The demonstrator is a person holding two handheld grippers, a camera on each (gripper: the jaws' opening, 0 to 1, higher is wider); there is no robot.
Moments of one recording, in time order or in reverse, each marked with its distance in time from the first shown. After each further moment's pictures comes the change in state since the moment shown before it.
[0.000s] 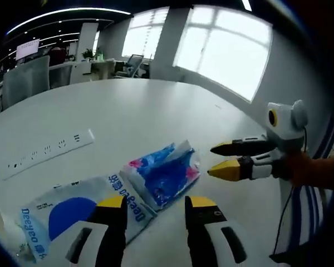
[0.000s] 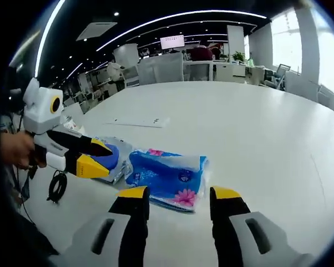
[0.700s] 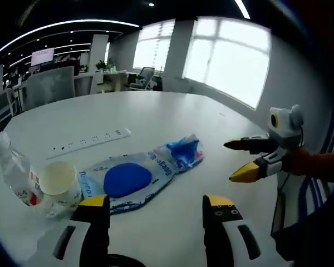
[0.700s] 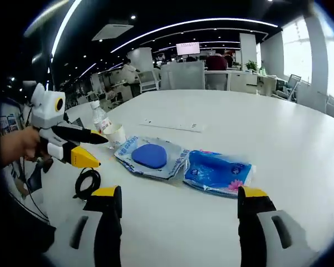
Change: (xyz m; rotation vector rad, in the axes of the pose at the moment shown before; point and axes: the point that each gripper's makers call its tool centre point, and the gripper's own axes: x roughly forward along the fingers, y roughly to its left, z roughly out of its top) left arm -0.136 0.049 -0.054 -0.015 -0.083 0.103; right arm -0.037 0.098 -0.008 -0.072 -0.036 0.082
